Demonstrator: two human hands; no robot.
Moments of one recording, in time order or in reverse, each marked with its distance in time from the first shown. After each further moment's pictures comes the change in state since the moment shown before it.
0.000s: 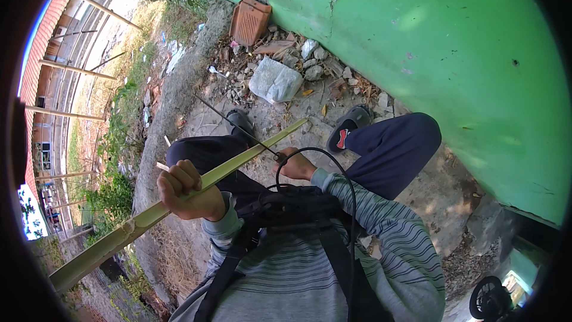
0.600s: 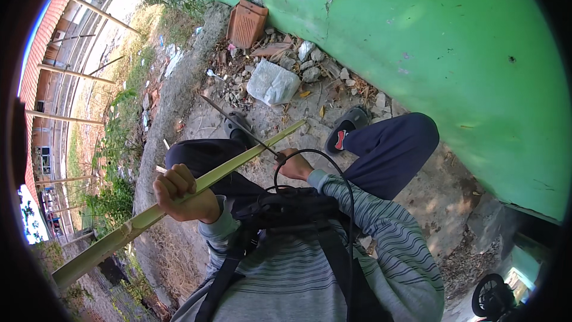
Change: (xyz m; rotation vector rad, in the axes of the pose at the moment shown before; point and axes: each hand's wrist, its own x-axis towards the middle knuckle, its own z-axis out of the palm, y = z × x) left_hand 0.004 0.002 -0.012 0.065 -0.034 -0.042; right_hand 0.001 0.016 0.008 -0.059 0.128 0.024
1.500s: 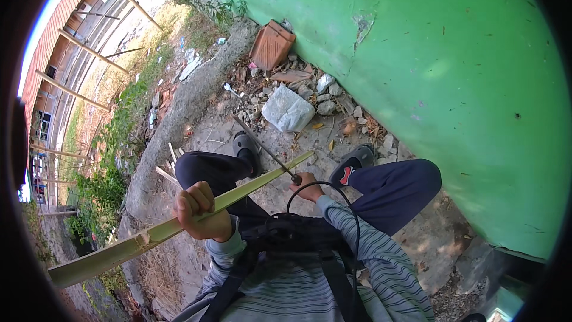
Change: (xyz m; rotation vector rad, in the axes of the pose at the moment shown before) left_hand 0.002 0.005 -0.007 -0.053 -0.093 0.032; right_hand 0.022 0.062 0.000 -0.158 0.034 0.080
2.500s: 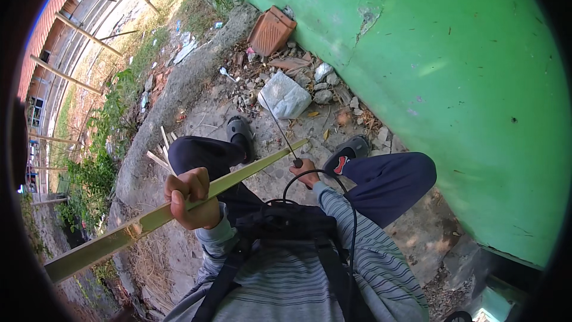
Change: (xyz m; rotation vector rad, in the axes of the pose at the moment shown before) left_hand 0.004 0.006 -0.026 -0.030 -0.069 -0.078; right_hand 0.013 0.053 0.026 0.043 0.067 0.241
